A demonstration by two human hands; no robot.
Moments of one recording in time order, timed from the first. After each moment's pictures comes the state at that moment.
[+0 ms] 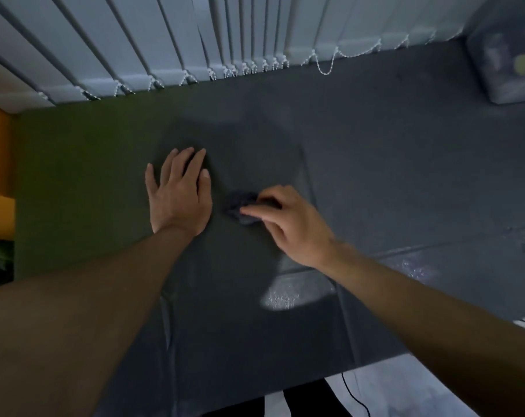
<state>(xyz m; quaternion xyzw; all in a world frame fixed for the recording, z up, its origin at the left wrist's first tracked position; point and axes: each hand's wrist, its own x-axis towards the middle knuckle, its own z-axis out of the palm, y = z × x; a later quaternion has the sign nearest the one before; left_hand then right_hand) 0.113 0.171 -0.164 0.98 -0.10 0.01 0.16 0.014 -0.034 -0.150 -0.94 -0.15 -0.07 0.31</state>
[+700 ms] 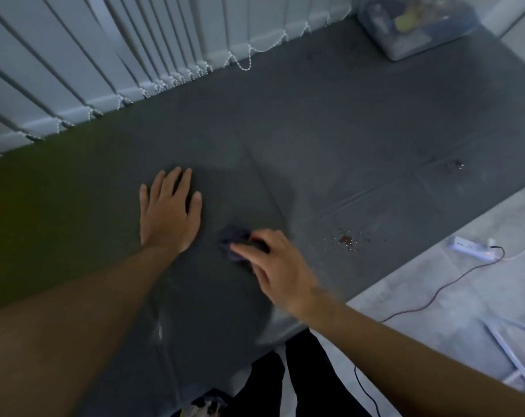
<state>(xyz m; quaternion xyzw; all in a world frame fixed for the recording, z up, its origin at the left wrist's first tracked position) 0.074 0.151 -0.154 0.96 -0.25 -0.06 0.09 -0.116 0.003 -0.155 -0.94 0.02 -0.10 0.32</state>
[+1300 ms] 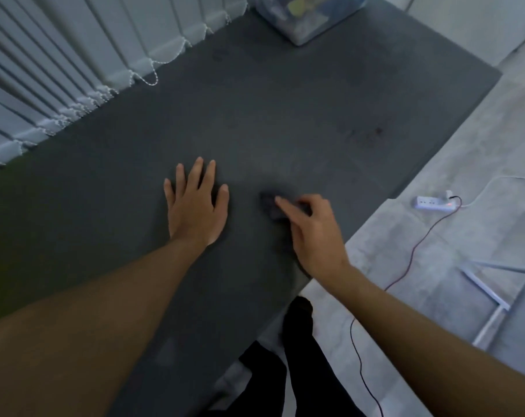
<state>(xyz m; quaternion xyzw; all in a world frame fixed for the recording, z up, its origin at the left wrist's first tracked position) 0.016 -0.001 -0.152 0.92 -0.36 -0.11 0.09 -0.181 -0.116 -0.158 -0.91 0.29 -0.19 0.23</state>
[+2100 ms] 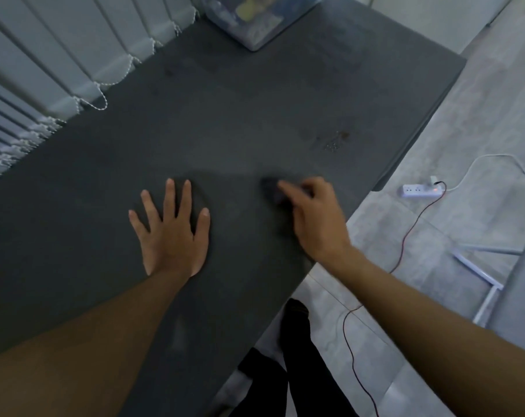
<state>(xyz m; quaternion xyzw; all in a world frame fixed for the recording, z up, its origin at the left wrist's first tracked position) -0.001 -0.023 -0.166 0.94 -0.34 -0.08 -0.04 -0.189 -0.193 -0.155 -0.89 0.35 -0.20 0.22</state>
